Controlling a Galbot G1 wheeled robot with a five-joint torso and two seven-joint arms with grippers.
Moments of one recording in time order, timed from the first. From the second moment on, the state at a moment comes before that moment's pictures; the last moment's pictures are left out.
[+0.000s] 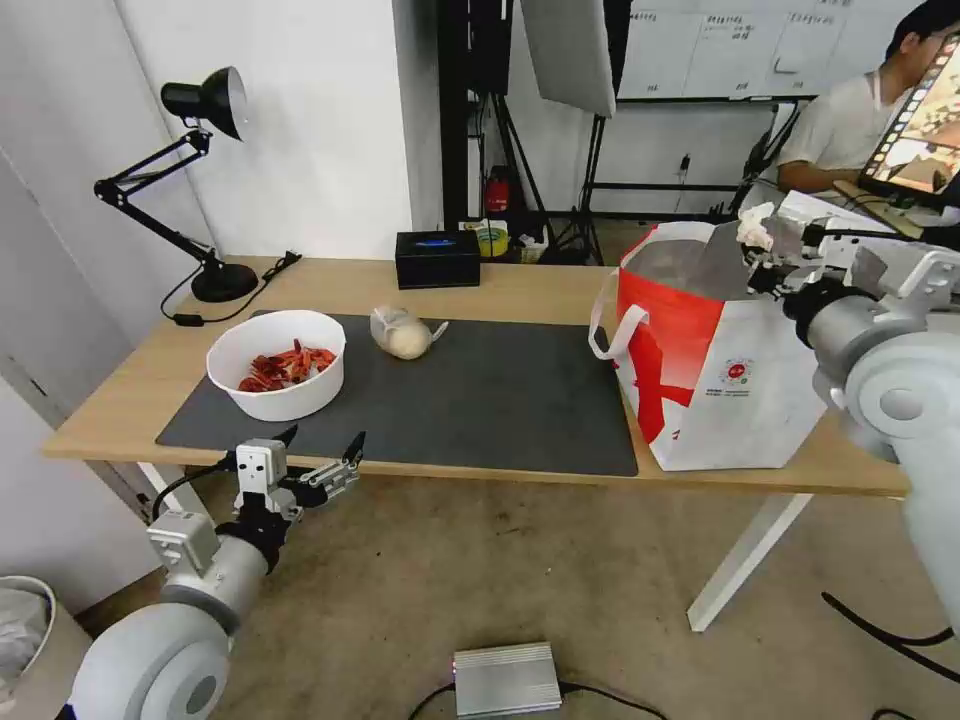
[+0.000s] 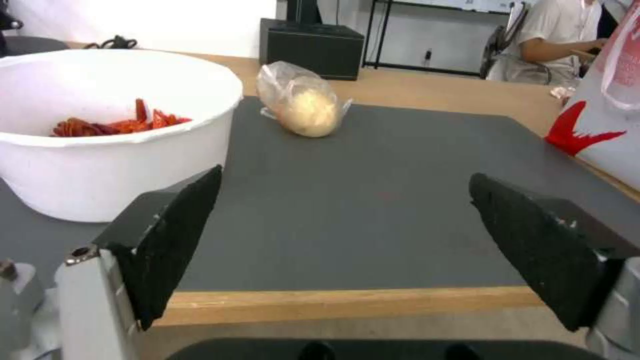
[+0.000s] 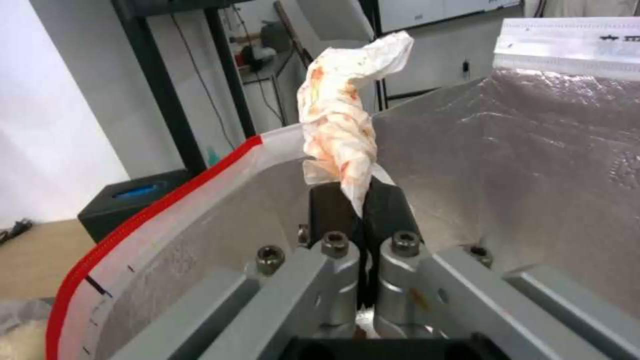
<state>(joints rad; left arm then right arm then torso) 1.56 -1.03 -0.58 -2.34 -0.64 0.32 -0.16 -0.79 0.82 0.53 2.05 1.17 -0.61 0.53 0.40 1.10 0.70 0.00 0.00</state>
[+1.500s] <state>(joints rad) 1.62 -1.05 -0.61 -2.40 -0.63 0.32 -0.16 -0.90 0.76 0.60 2.15 1.14 -0.32 0.20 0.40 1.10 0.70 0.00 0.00</state>
